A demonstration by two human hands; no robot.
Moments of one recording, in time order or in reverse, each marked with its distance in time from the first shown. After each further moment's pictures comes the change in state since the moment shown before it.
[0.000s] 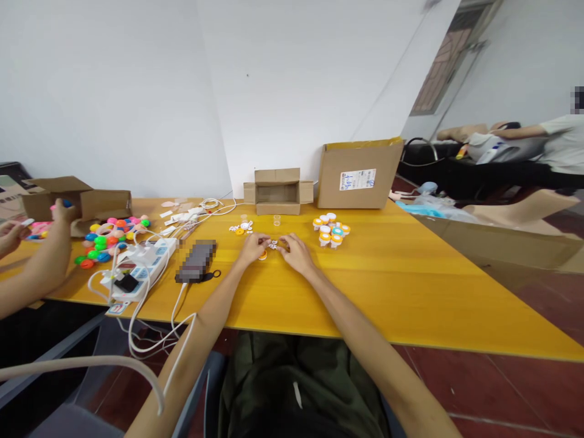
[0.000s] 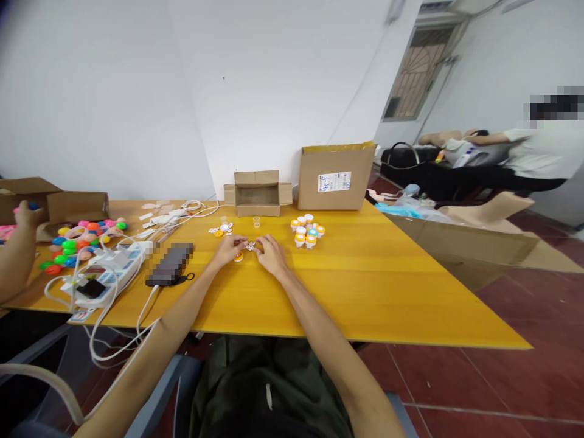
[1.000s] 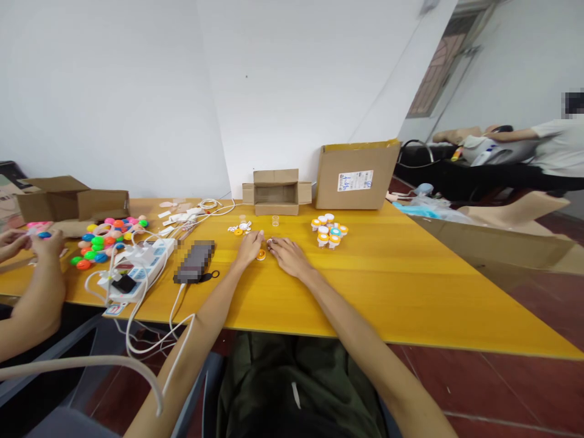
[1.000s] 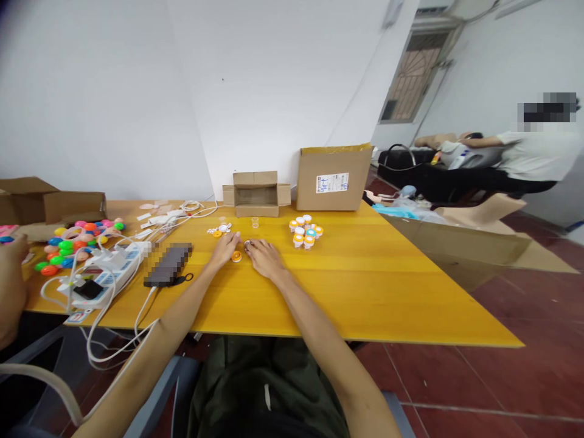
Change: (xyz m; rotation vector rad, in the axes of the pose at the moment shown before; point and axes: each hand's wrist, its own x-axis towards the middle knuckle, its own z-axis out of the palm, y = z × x) left_hand -0.002 0.010 -0.003 0.113 0.112 -0.034; right_hand -0.009 -0.019 -0.001 -0.381 -0.197 -0.225
